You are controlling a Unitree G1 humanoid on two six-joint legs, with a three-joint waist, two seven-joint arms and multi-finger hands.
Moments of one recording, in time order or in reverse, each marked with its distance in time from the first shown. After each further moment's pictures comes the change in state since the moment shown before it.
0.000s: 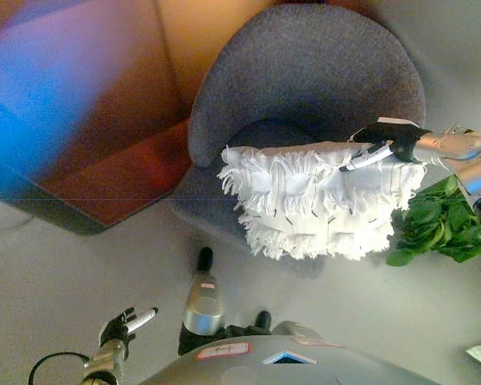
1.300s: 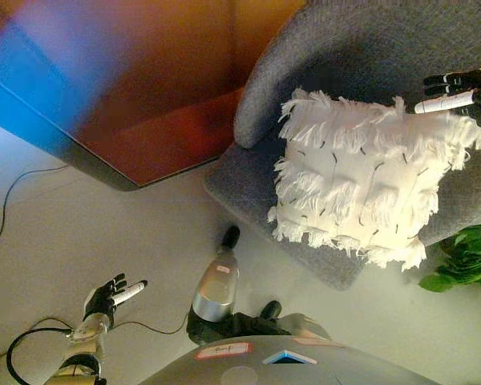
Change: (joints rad) left arm -0.080 0.091 0.005 -0.061 0.053 -0.077 -0.102; right arm -0.319 -0.036 -0.151 0.432 -0.060 0.110 -0.131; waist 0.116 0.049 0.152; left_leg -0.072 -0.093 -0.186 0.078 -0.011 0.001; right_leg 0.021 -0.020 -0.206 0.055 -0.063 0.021
